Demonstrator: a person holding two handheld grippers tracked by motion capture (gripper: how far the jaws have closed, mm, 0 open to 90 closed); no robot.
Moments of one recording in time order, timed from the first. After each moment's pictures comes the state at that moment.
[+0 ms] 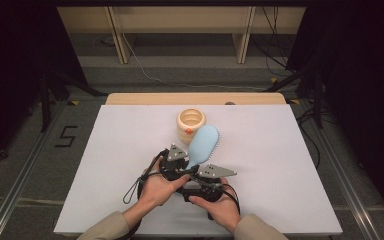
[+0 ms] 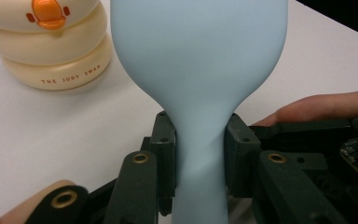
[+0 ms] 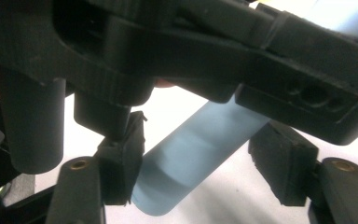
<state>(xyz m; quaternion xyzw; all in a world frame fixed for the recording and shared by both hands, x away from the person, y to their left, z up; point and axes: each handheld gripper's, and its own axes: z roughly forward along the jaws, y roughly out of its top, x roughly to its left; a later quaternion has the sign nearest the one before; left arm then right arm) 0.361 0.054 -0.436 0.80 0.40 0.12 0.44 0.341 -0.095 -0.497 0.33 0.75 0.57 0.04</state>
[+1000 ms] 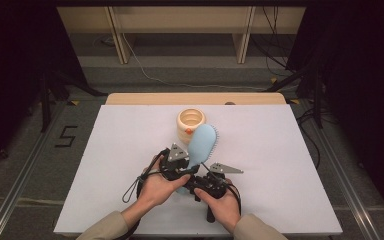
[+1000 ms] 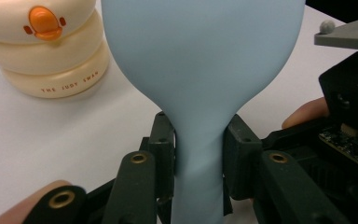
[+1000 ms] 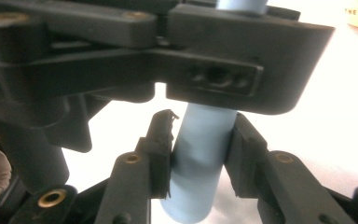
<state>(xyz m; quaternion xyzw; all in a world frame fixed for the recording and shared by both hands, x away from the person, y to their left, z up) 0.360 0.054 -0.432 0.80 0.38 0.13 0.44 0.347 -0.106 -0.502 0.41 0.69 0.59 -0.04</state>
